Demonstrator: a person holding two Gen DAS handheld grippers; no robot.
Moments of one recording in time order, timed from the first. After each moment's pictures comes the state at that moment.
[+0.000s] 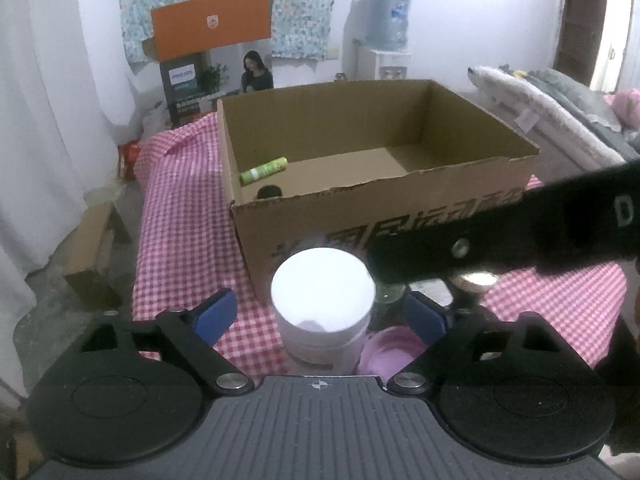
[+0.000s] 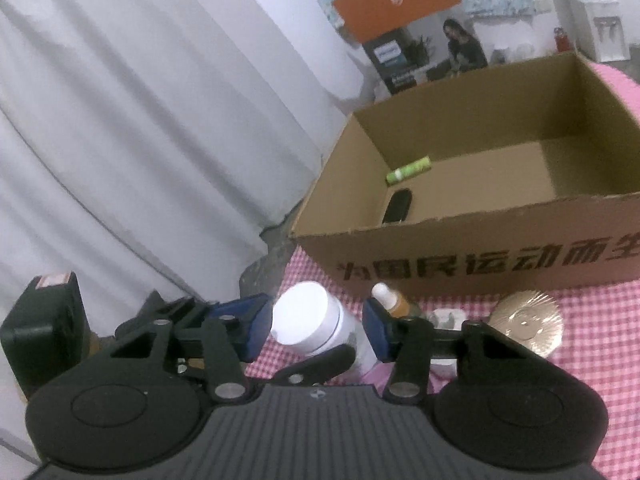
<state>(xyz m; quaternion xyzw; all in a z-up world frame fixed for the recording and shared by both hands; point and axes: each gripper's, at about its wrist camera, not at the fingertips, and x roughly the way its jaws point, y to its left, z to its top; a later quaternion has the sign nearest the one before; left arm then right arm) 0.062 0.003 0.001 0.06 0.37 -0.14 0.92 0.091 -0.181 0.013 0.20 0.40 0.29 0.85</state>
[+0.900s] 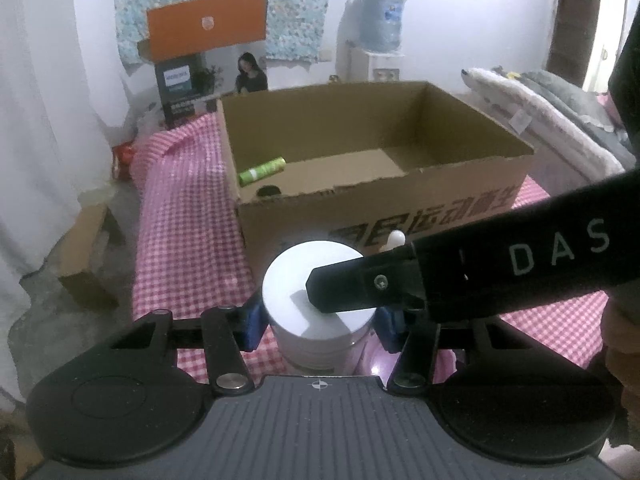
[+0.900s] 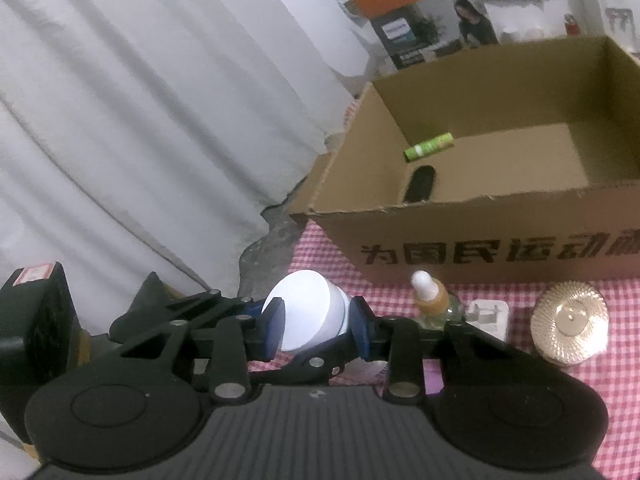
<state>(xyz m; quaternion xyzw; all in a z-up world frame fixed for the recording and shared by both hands) 0.054 0.010 0.010 0.06 0.37 -0.15 0.92 0.096 -0.148 0.010 0.19 0.42 0.30 0.84</state>
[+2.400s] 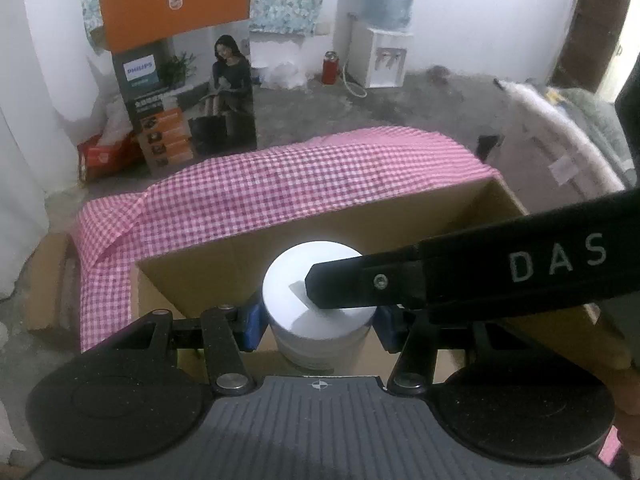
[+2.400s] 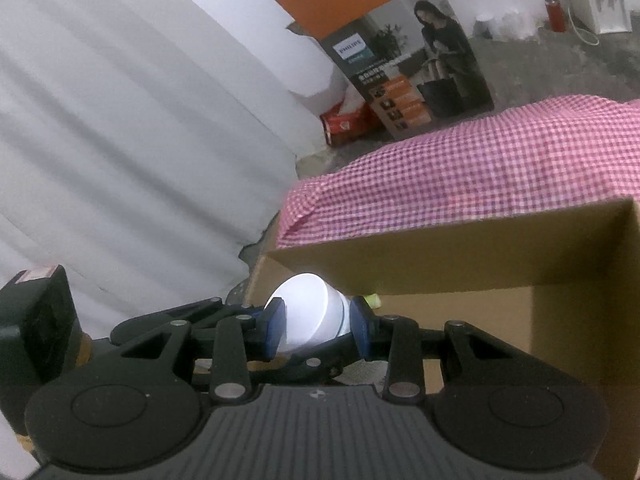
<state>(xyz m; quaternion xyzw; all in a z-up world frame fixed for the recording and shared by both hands) 0.286 -0.056 0.031 0.05 0.44 -0.16 0.88 0.334 -0.225 0.031 0.23 0.46 0.28 0.81</state>
